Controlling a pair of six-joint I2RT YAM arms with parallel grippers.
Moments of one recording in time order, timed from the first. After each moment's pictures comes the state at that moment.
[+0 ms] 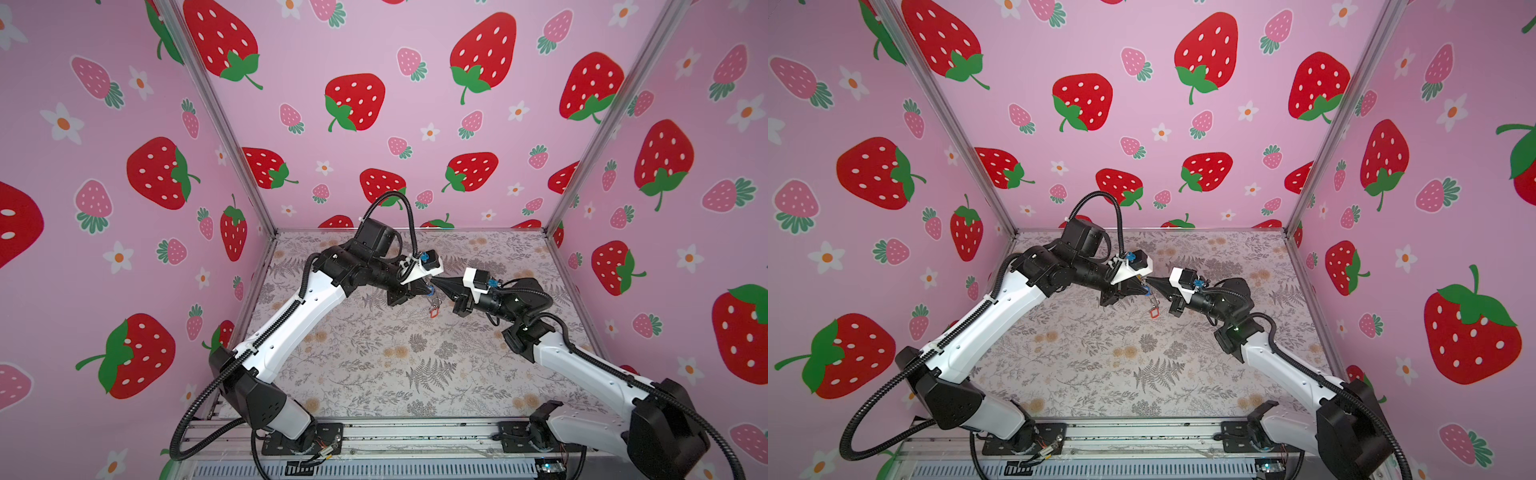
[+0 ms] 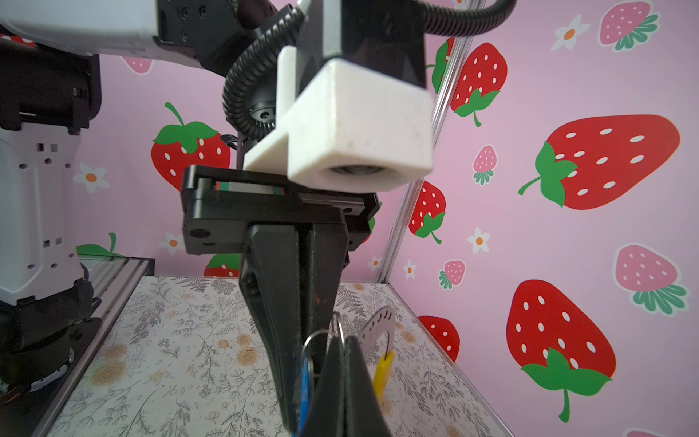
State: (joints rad) left arm -0.63 1.54 1.68 -0.95 0.63 0.71; right arm 0.65 1.18 0.69 0.75 -0.68 -0.14
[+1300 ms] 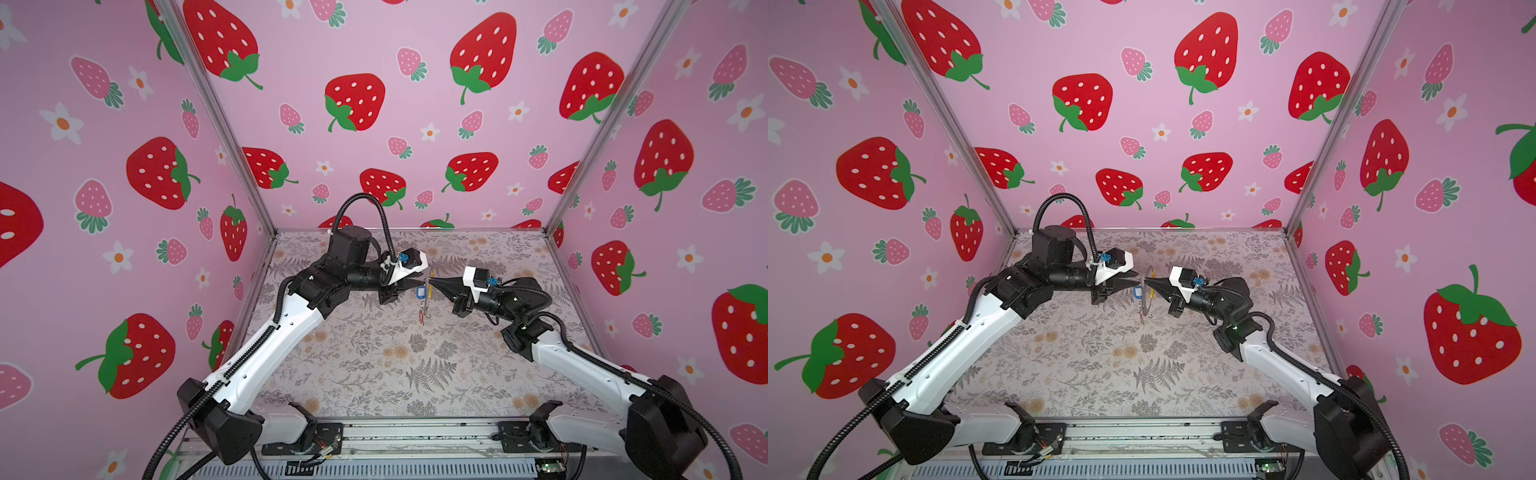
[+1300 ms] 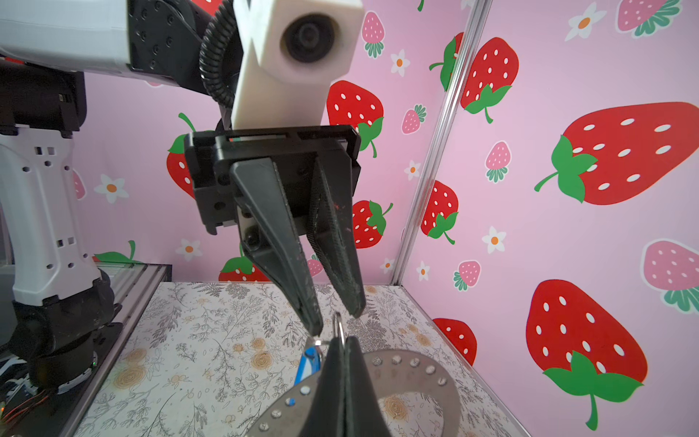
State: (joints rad) left arm -0.58 1.34 1.44 -0.60 0.65 0.66; right arm 0.65 1.20 0.70 0.78 -0.72 -0.08
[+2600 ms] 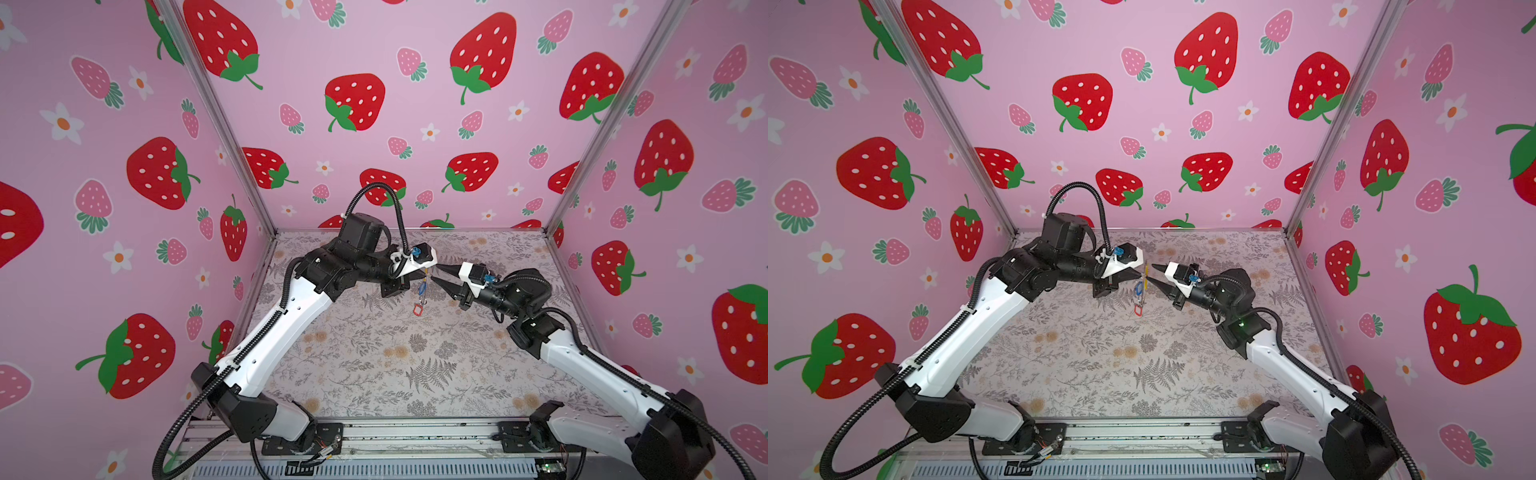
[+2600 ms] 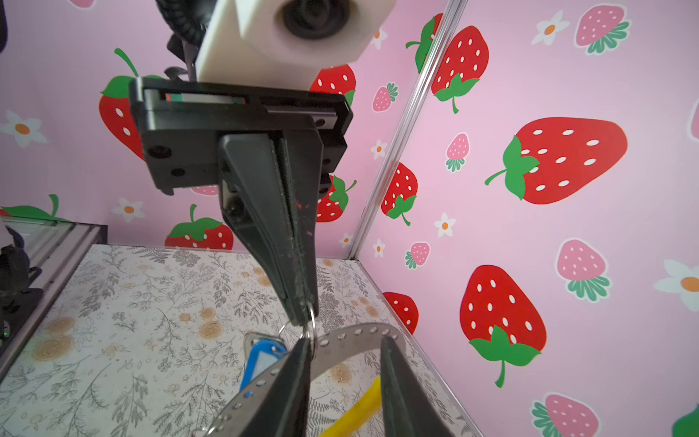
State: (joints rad) left arm -0.63 1.47 1.71 -0.89 0.51 0.77; right arm 0.65 1.12 0.80 0.47 -0.58 -0.35
